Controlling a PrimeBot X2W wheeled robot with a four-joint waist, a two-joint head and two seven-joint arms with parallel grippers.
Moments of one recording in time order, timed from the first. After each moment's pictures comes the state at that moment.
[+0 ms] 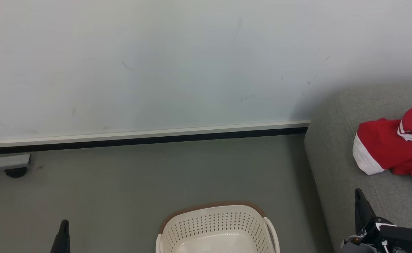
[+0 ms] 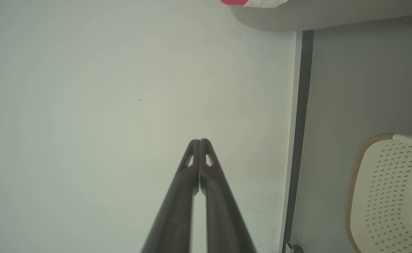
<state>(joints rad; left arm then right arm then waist) -0.08 0.05 0.16 0.19 -1.61 -0.09 0.15 -0.11 -0.14 0.06 0.24 1.73 0.13 -0.02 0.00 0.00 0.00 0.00</state>
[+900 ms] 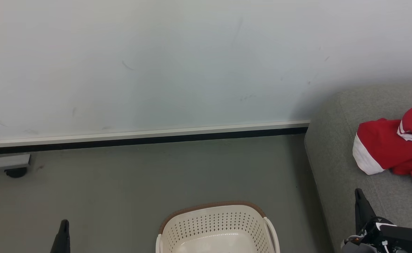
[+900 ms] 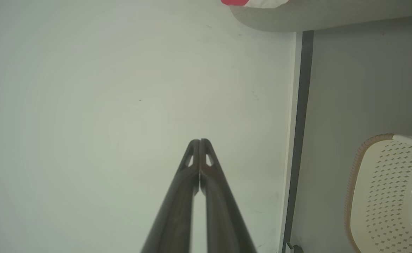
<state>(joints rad) -0.08 0.05 0.16 0.19 -1.61 -0.09 0.15 -0.11 -0.15 0.07 0.24 1.73 0.13 -0.03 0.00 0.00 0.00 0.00</state>
